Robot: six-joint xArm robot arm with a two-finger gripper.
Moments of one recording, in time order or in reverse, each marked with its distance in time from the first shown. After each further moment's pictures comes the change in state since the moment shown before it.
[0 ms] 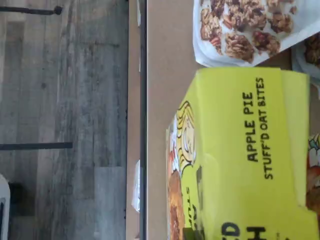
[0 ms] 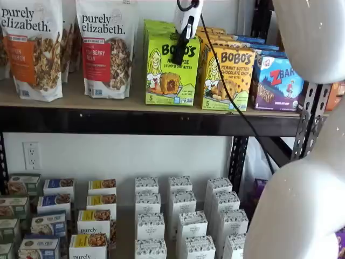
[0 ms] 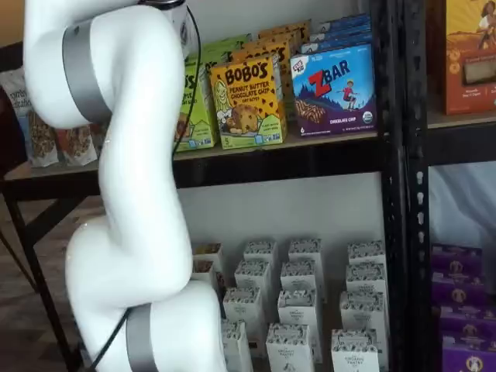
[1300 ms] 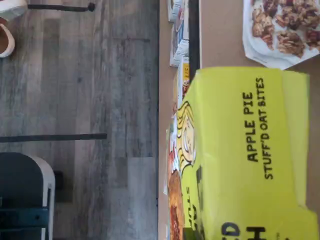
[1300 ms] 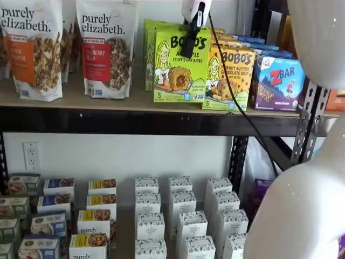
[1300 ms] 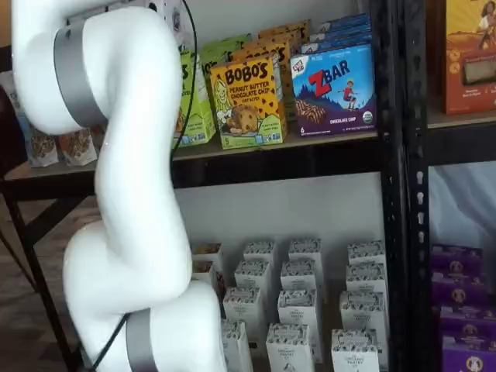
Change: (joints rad) arm -0.001 -0.070 -0.036 0.005 0.171 0.012
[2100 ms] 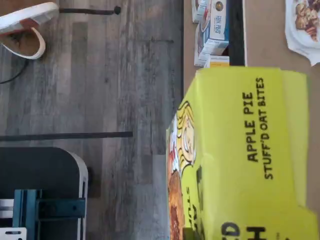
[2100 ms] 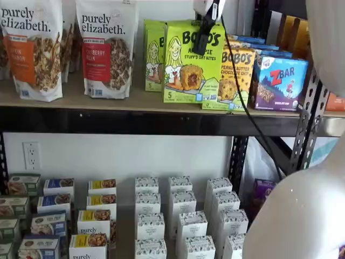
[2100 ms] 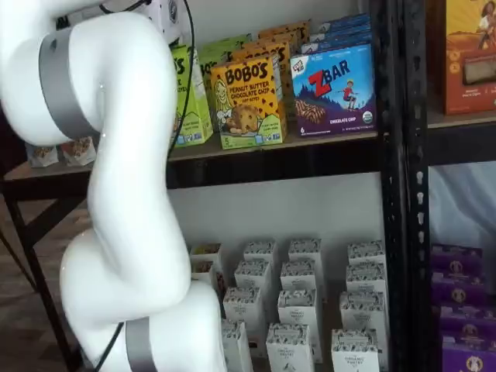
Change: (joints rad) arm -0.040 -0.102 0.034 0.032 0.109 -0.021
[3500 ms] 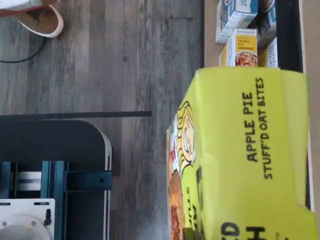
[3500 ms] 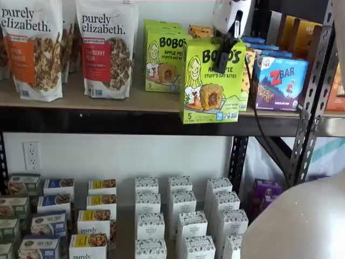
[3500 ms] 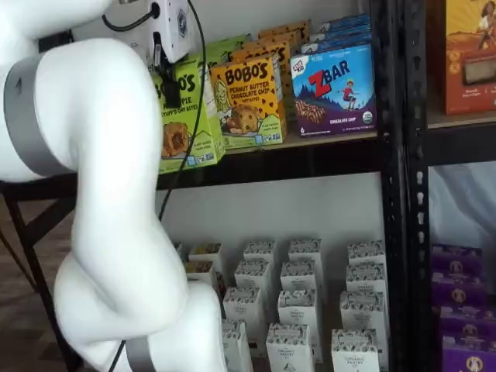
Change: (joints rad) arm -0.070 -0.189 0.212 -0.022 0.015 -0.078
